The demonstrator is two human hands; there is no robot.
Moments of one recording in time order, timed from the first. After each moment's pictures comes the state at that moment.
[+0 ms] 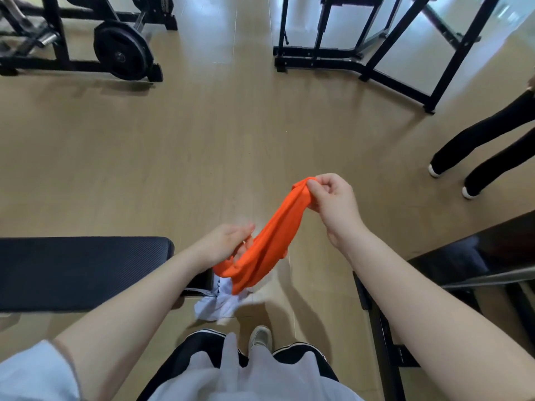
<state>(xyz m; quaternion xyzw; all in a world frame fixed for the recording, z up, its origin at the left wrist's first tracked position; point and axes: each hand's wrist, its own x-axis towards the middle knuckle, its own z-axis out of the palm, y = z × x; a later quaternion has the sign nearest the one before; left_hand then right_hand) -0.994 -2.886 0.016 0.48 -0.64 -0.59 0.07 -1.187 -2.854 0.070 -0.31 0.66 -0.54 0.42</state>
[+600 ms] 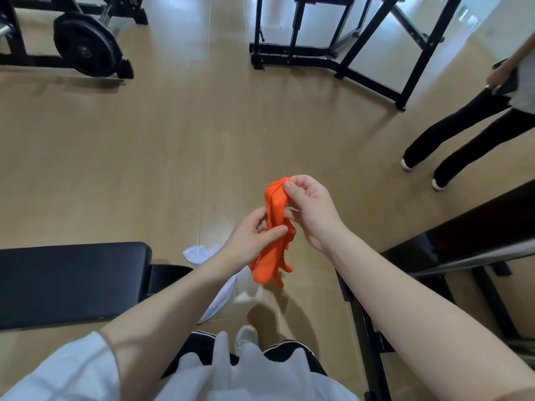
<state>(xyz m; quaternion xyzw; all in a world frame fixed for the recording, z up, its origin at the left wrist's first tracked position) -1.066 -2.864 0.013 0.34 -0.57 -0.71 0.24 -1.191 -2.846 0.064 -0.27 0.58 -0.56 0.53</state>
